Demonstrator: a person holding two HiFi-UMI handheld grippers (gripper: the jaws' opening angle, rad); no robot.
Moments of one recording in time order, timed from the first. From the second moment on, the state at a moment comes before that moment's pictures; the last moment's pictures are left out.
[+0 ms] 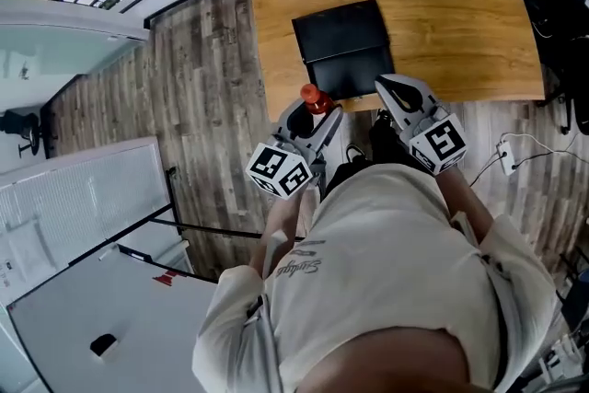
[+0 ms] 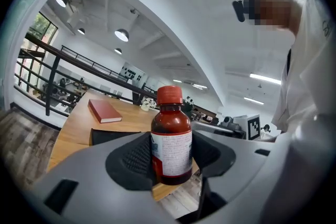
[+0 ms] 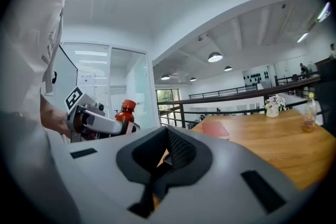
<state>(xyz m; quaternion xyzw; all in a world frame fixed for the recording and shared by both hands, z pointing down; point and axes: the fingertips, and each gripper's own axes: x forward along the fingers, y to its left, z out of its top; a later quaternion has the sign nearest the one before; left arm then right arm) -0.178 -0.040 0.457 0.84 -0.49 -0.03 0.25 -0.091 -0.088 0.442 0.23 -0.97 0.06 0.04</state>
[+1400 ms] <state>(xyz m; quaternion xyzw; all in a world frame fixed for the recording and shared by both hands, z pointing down) -0.119 -0.129 0.617 0.72 -0.48 0.09 0.49 -0.019 -0.210 0.526 0.24 -0.96 0.10 0.05</state>
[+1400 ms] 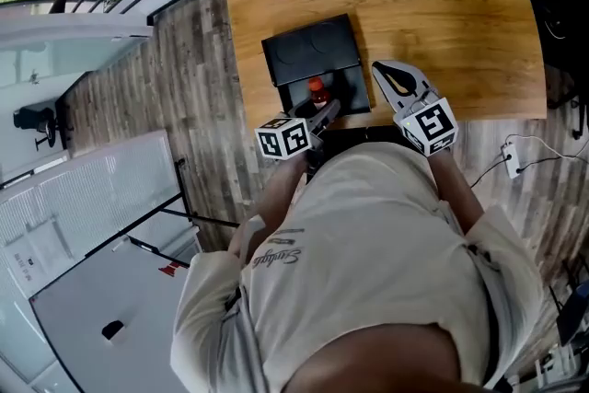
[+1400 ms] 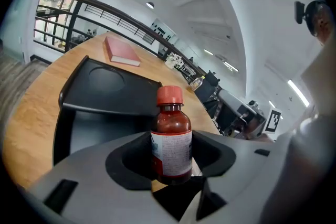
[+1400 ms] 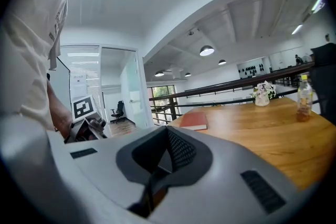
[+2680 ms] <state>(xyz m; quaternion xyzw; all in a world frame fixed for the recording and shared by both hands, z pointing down) -0.142 -0.116 0.715 0.56 -0.50 0.28 0.60 -0.020 -0.215 0.542 0.21 -0.97 0.15 0.05</state>
